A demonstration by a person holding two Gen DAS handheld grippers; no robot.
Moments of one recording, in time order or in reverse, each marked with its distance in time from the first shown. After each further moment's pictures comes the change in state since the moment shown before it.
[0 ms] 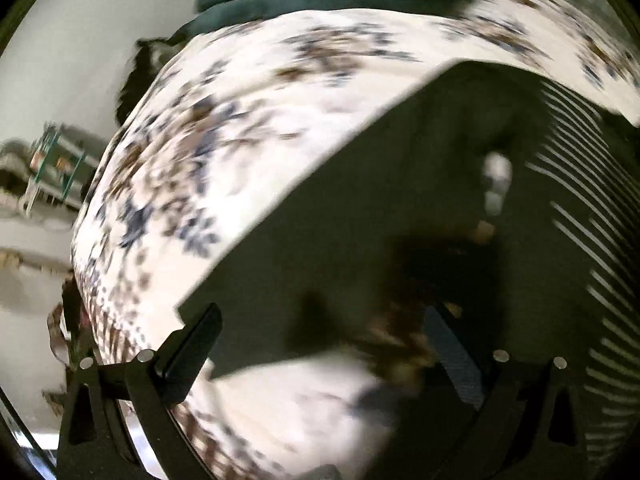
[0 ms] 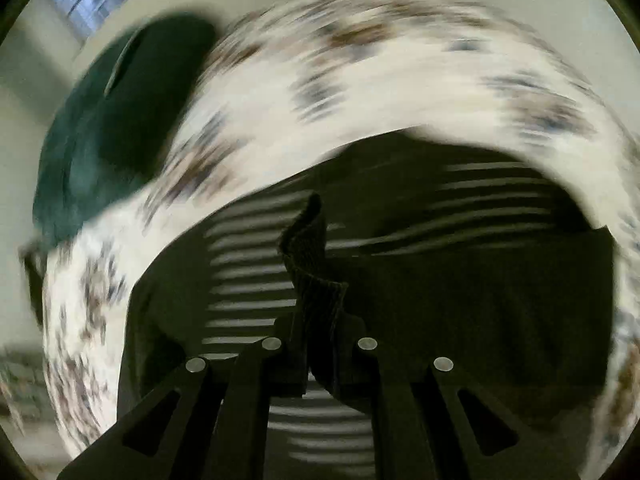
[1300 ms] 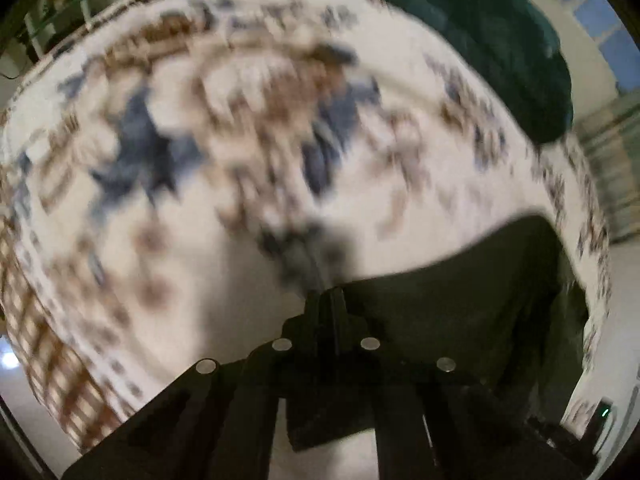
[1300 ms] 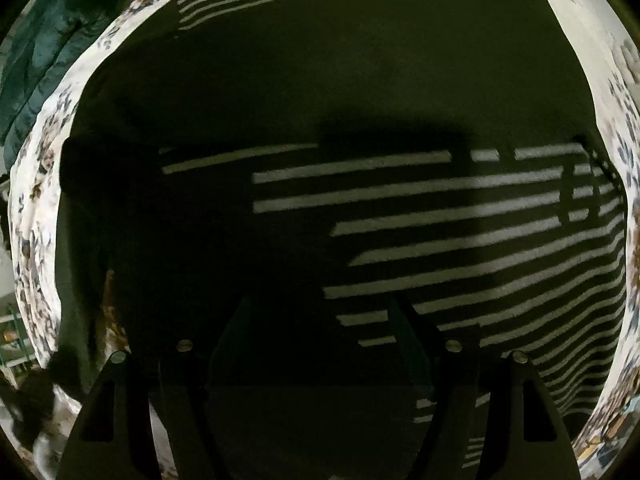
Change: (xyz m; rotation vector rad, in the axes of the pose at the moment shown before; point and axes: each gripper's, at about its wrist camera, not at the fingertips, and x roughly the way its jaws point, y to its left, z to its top) left arm 0.080 0.199 0.013 -0.466 0.050 -0.444; right arm -0.006 -0.036 -0.201 0.063 0.371 -0.110
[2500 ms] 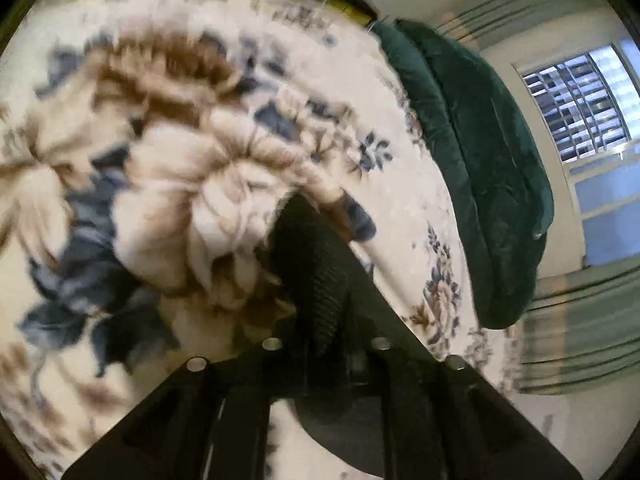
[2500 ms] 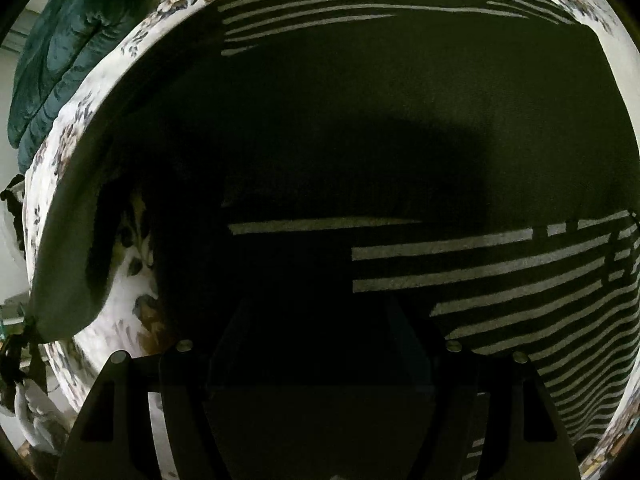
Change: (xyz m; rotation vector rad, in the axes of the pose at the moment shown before) left arm 0.026 0.060 0.092 -0.453 -0.174 -0.302; right arm 0.006 0.052 0.034 -0.010 -0.011 0.061
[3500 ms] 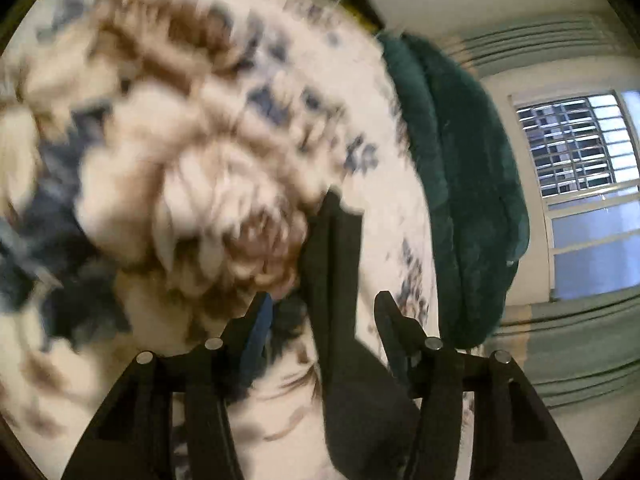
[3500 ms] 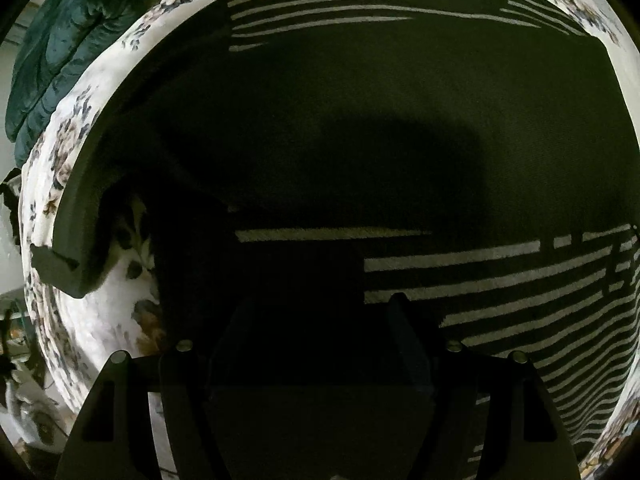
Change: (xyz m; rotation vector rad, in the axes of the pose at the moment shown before) left arm 0.019 0.003 -0.010 -0.112 -0.022 -0.105; right arm 0.006 0.021 0.005 -0.027 0.003 -0.024
